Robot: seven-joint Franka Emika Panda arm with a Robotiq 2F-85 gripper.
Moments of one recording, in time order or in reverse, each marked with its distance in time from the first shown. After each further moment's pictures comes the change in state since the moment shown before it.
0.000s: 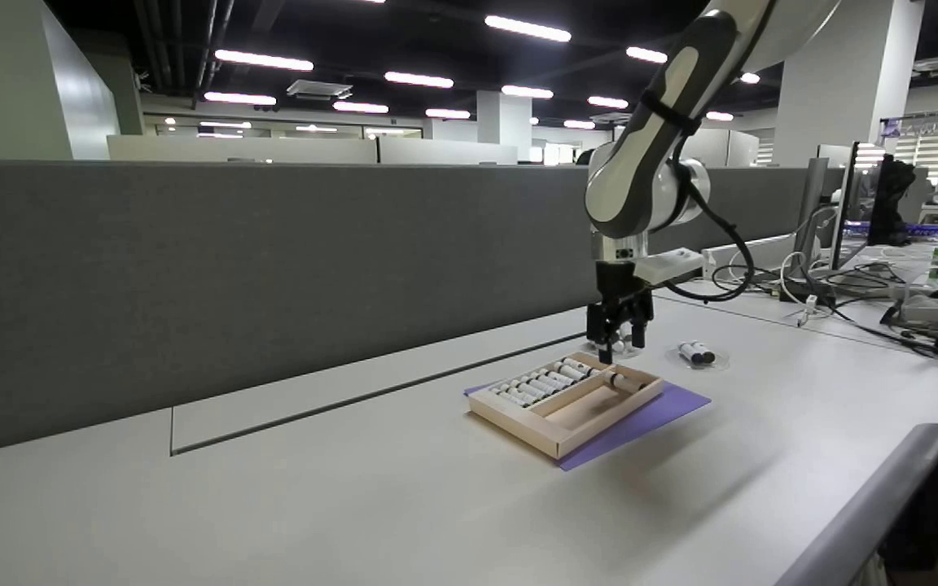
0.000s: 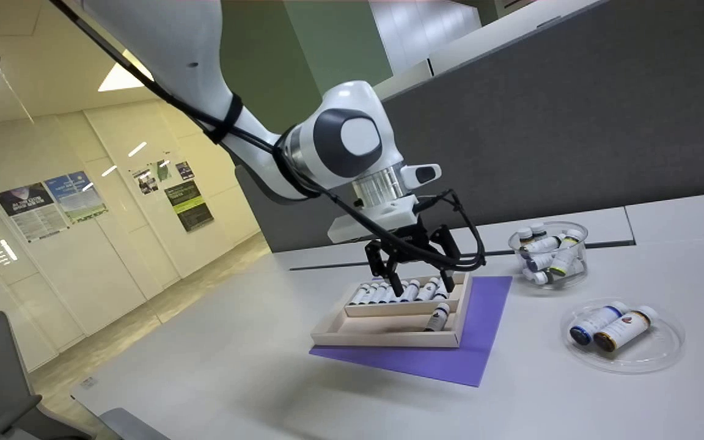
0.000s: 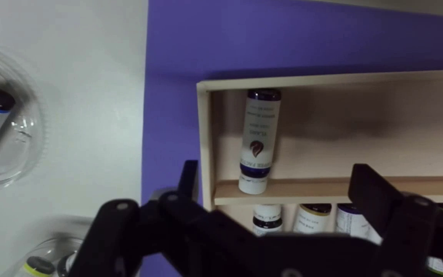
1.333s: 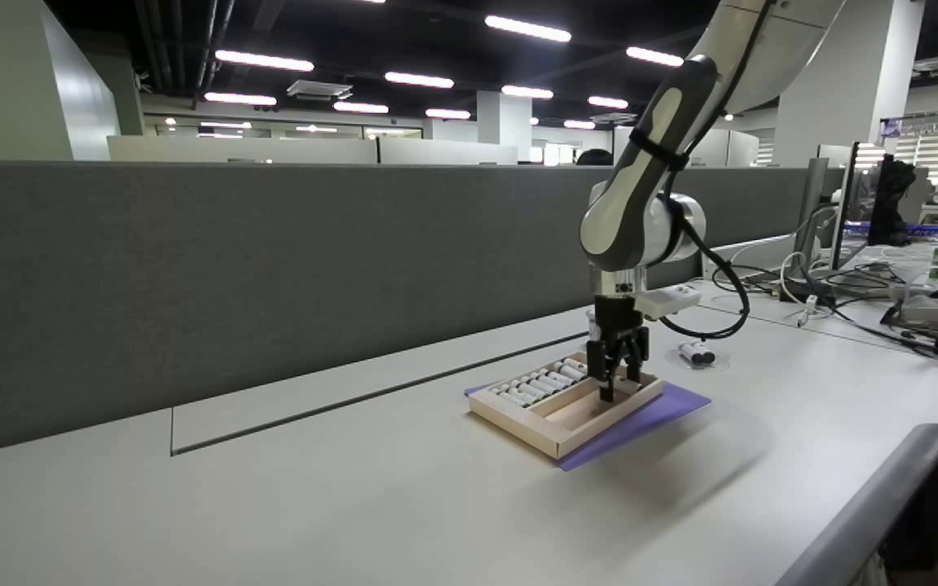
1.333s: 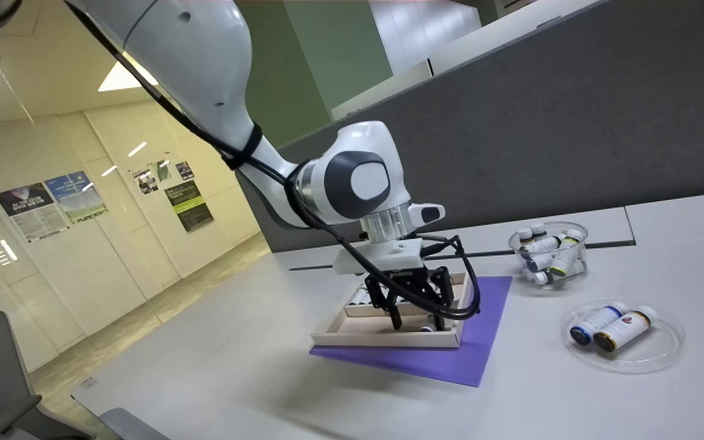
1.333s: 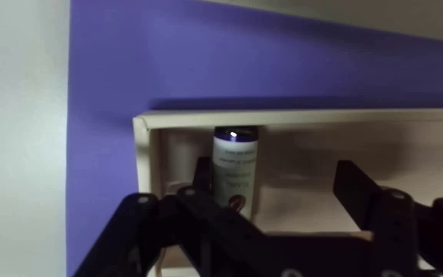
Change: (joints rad) arm -0.042 0.106 0.060 0.018 0.070 0.033 -0.084
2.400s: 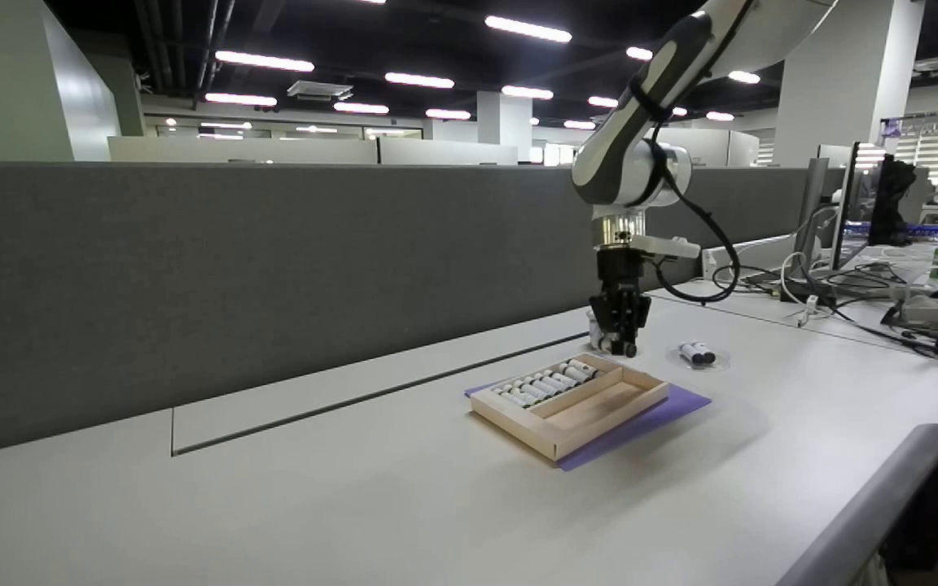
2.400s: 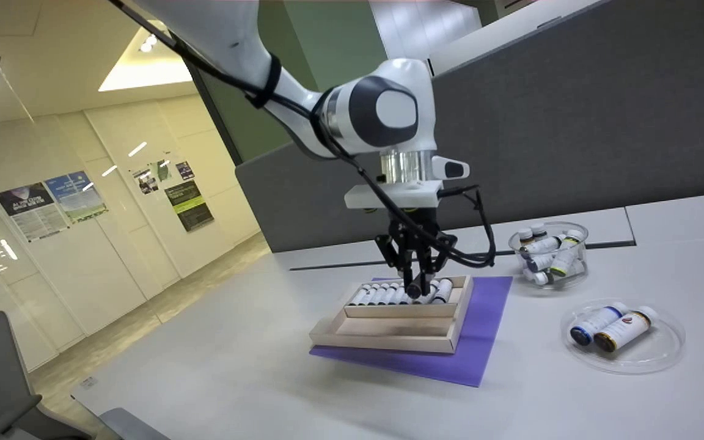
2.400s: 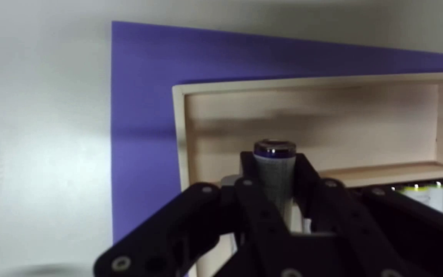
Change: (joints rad) arm -0.090 -0.031 0.018 0.215 0.121 -0.414 -0.069
